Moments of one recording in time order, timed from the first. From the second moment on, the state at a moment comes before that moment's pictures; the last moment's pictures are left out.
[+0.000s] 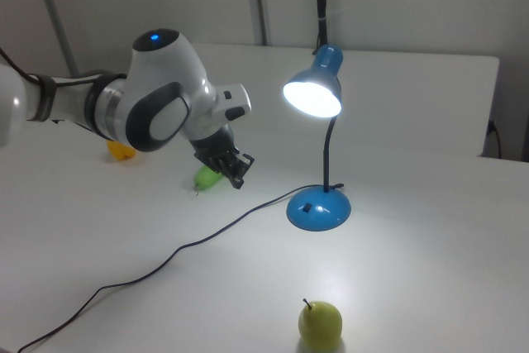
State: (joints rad) arm -0.13 0.11 0.00 -1.98 -0.01 2.41 -0.11
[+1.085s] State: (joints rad) arm -0.17 0.32 -0.05 -1.98 -0.01 2.93 -0.03
